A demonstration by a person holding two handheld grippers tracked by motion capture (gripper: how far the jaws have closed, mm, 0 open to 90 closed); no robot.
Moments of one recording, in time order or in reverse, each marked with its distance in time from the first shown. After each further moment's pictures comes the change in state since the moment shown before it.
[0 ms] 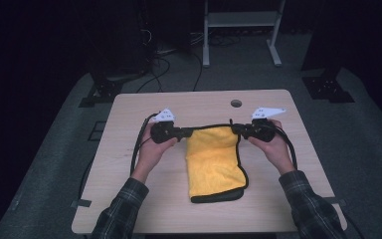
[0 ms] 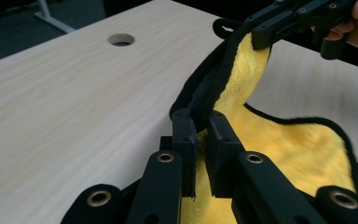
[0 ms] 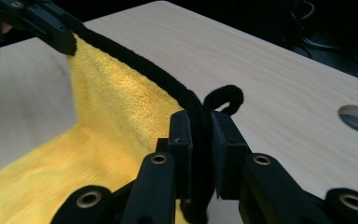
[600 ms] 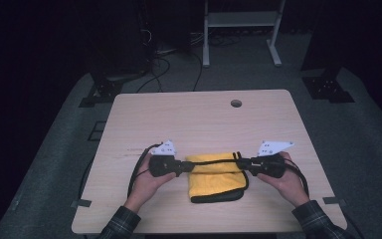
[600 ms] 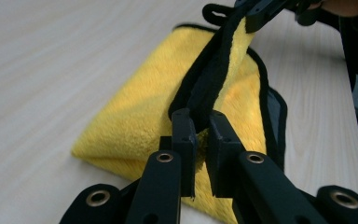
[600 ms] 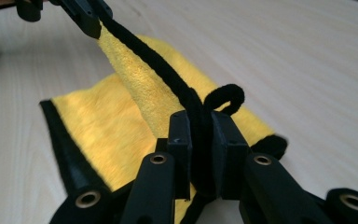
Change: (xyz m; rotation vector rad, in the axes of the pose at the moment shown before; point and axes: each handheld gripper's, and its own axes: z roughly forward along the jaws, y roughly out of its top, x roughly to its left) left arm -0.063 -0.057 -0.014 0.105 -0.131 -0.006; right arm 0.064 -0.059 -0.040 0.088 0.114 -0.058
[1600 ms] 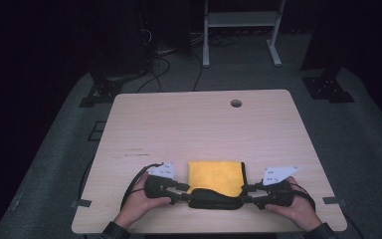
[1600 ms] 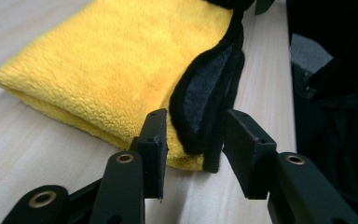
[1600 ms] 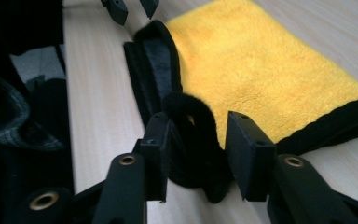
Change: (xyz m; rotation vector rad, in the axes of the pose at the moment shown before) left arm -0.031 -0.031 -0.015 0.080 -0.139 0.028; right arm 0.047 -0.037 -0.024 0.057 0.163 -0.011
